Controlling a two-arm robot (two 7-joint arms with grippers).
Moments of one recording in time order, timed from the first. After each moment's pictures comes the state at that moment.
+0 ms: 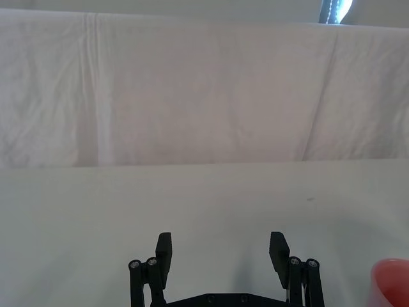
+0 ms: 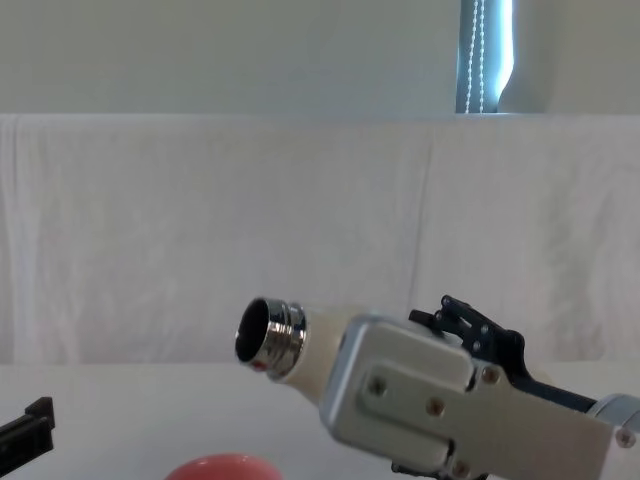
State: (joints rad) left arm 0.27 0.24 0.04 -1.85 -0.25 -0.02 -0.02; right arm 0.13 0.30 -0.55 -1.70 -0.83 0.07 0.09
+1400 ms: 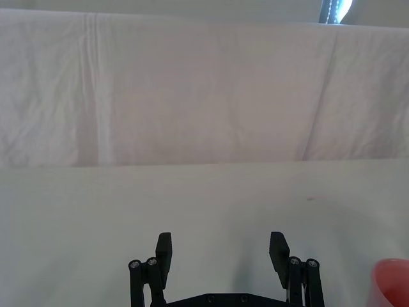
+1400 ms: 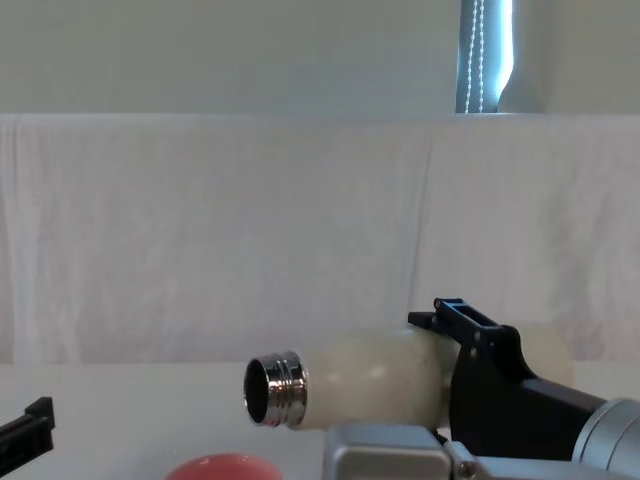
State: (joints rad) left arm 0.27 0.24 0.04 -1.85 -0.25 -0.02 -0.02; right arm 0.19 0.36 -0.62 -1.66 -1.05 0.11 0.04
